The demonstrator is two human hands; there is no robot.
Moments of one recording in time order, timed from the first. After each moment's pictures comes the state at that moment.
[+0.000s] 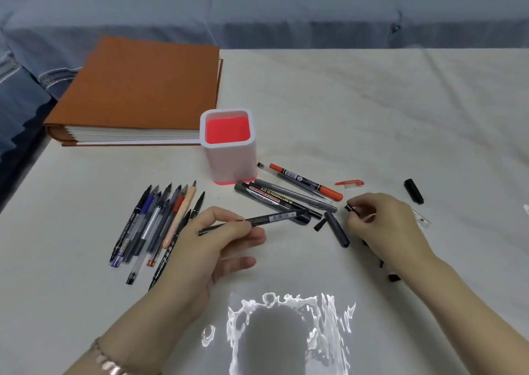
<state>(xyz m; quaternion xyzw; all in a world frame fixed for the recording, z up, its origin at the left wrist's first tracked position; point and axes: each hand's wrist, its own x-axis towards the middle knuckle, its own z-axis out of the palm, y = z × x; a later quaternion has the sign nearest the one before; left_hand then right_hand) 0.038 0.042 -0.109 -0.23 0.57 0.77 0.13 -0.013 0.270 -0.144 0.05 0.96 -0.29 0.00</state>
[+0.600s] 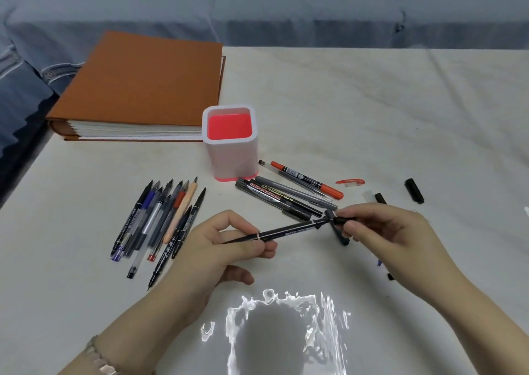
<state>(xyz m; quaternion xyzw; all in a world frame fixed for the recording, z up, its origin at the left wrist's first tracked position) 0.048 0.042 -0.105 -0.16 0.63 0.74 0.18 0.024 0.261 -0.102 -0.05 0.82 -0.57 0.07</state>
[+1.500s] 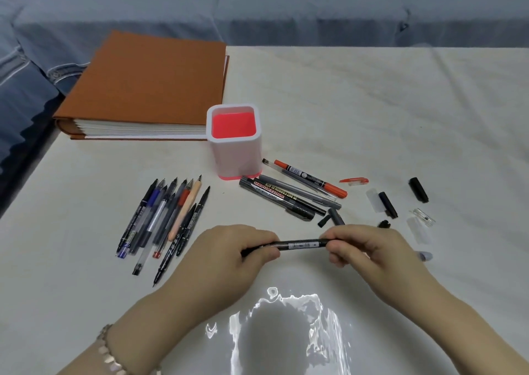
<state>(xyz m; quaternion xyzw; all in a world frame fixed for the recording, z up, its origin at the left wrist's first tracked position) 0.048 0.039 -0.119 0.12 0.92 0.38 0.07 0.031 0.254 -0.130 -0.18 0.84 -0.50 0.07</state>
